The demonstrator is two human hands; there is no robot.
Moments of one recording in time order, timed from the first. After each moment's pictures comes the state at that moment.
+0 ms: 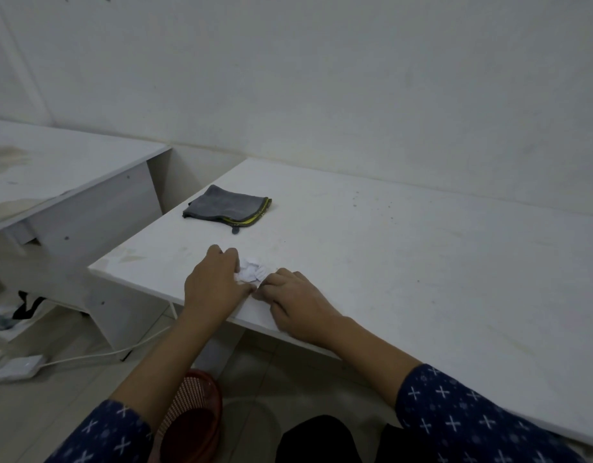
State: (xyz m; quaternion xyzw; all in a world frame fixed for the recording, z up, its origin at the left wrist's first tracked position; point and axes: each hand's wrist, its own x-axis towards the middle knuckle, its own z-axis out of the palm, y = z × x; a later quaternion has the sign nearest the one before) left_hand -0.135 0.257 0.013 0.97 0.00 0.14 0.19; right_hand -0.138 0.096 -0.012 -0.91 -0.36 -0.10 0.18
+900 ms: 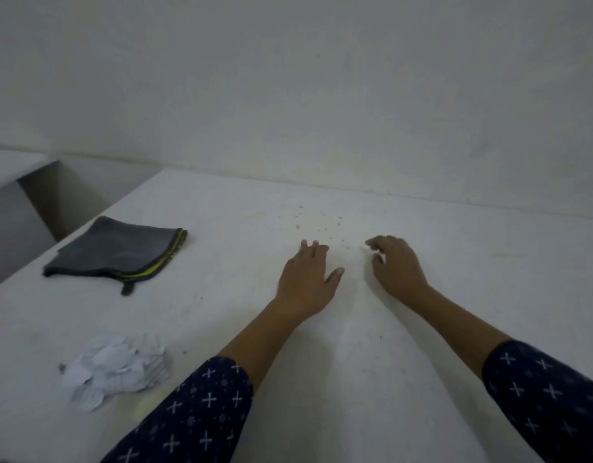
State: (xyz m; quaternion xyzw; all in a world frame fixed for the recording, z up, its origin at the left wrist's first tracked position) left_hand 0.019 0.030 -0.015 0.94 -0.25 0.02 0.25; right_hand 0.010 -0.155 -0.015 -0.96 0.06 -0.18 0.20
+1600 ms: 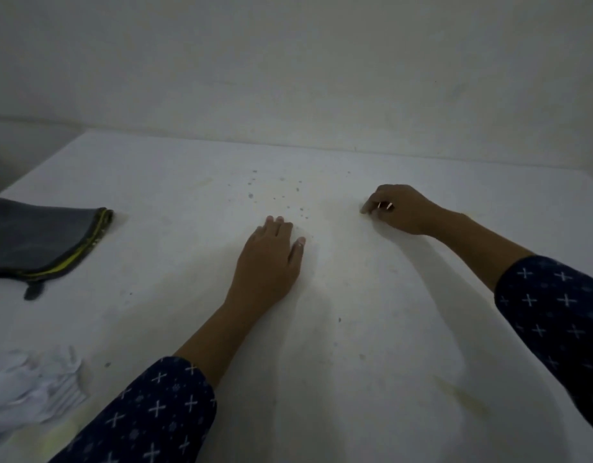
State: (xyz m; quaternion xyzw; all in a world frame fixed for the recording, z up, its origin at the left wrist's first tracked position) left_hand 0.030 0.010 -0.036 0.94 -0.25 0.08 0.23; right_hand 0.037 -0.258 0.019 -0.98 -0.05 -0.02 0.17
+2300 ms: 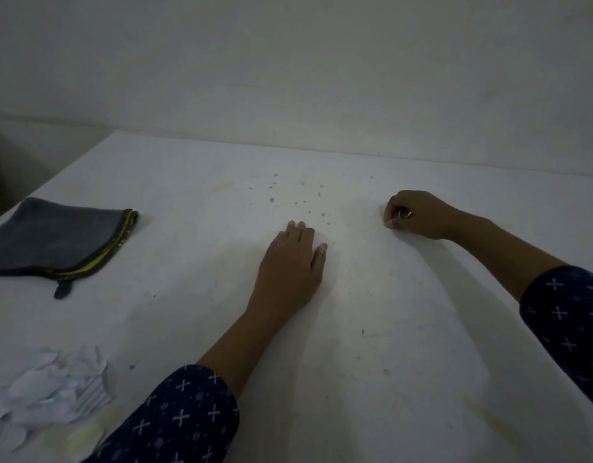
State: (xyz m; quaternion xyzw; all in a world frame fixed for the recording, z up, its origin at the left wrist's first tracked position) left_hand 0.029 0.009 -0.037 0.93 -0.25 0.10 0.24; right_hand 0.053 -0.253 0.021 -0.99 -0.03 0.04 0.14
